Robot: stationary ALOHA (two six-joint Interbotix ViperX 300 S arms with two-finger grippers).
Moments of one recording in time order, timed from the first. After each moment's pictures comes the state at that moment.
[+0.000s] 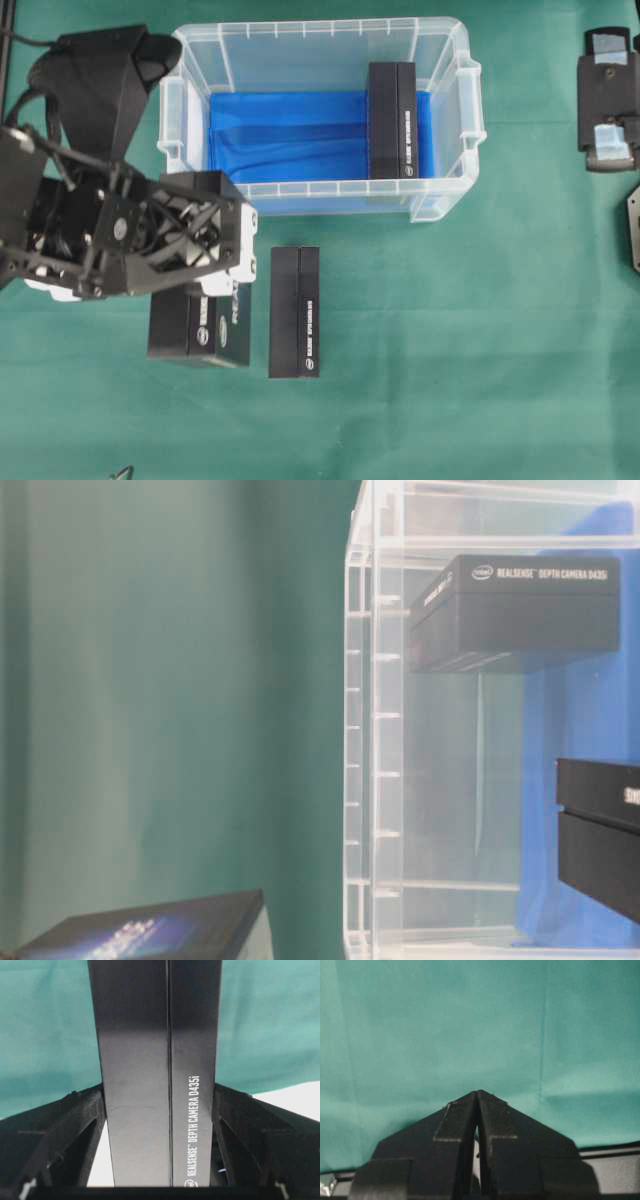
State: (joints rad) left arm -0.25 -0.10 -0.16 0.07 1.55 -1.83; right arm 0.00 -0.60 0.45 -0.14 1.42 0.16
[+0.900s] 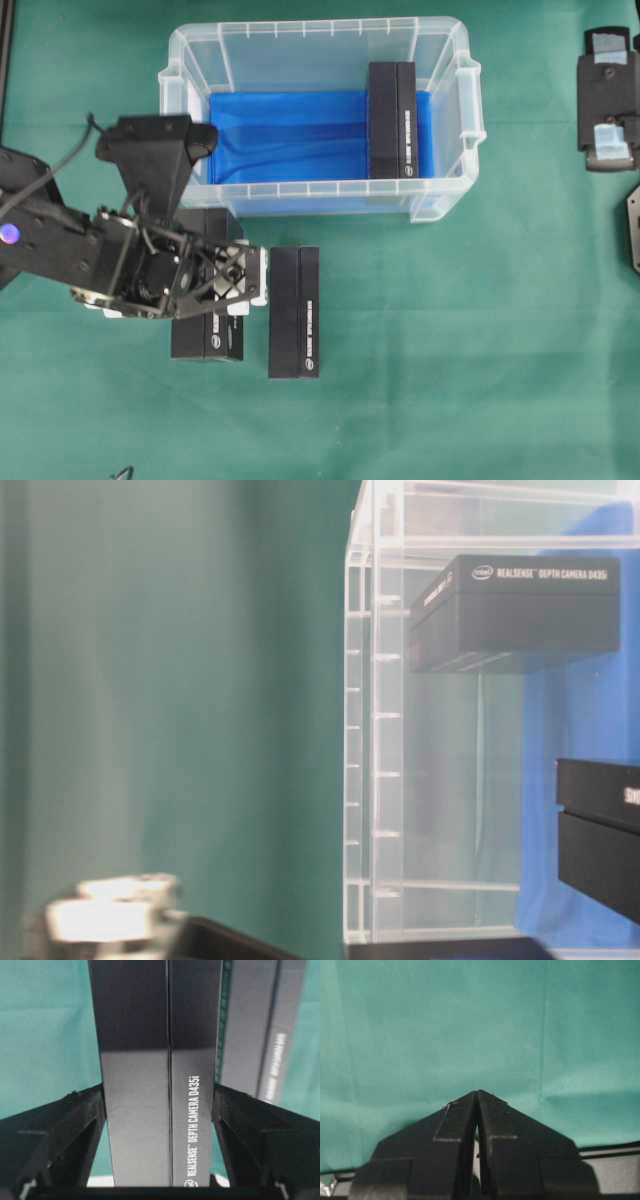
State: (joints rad) left arm -0.27 -0.07 0.23 0.10 1.26 -1.89; right arm 0.00 -0.60 0.45 -0.14 1.42 0.16
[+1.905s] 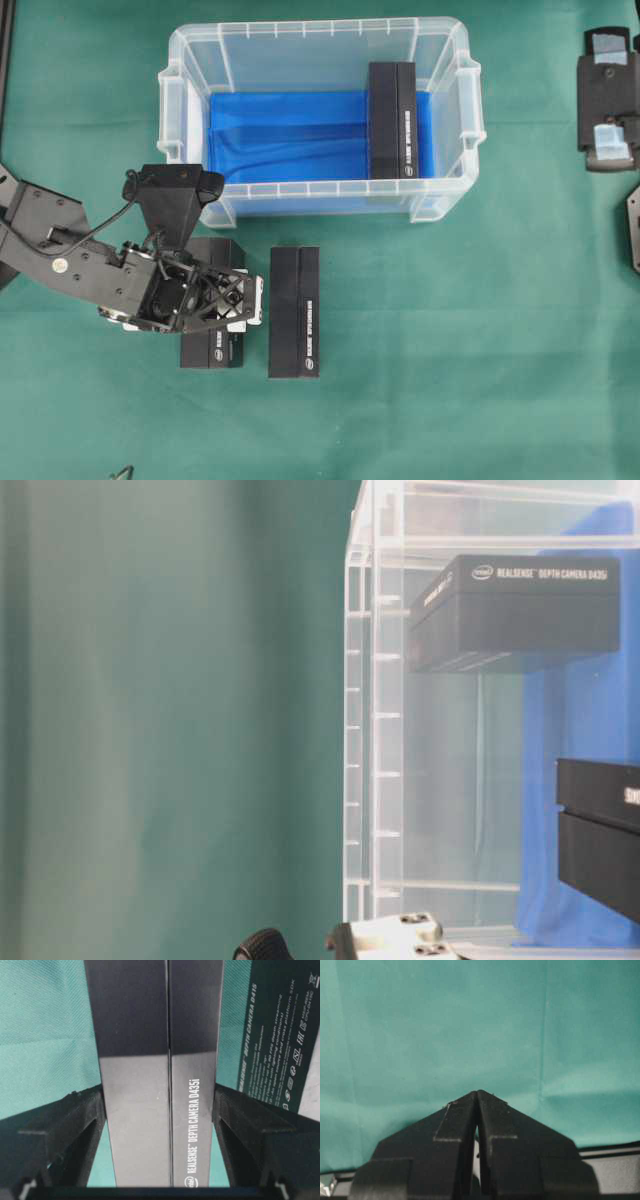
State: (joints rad) left arm -0.29 0.00 0.48 0.09 0.91 -1.89; right arm 0.00 -0.60 0.45 -0.14 1.42 0.16
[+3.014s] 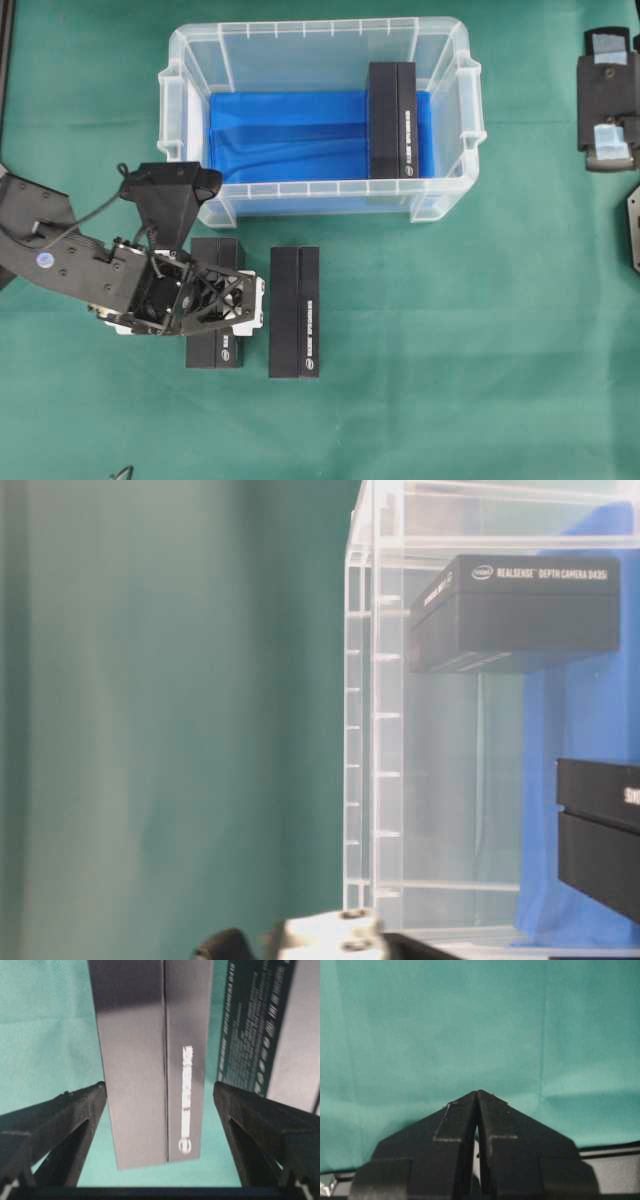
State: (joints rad) left arm -0.29 -0.04 0.44 0.07 0.96 -1.87; right arm 0.00 -0.60 0.45 -0.14 1.42 0.16
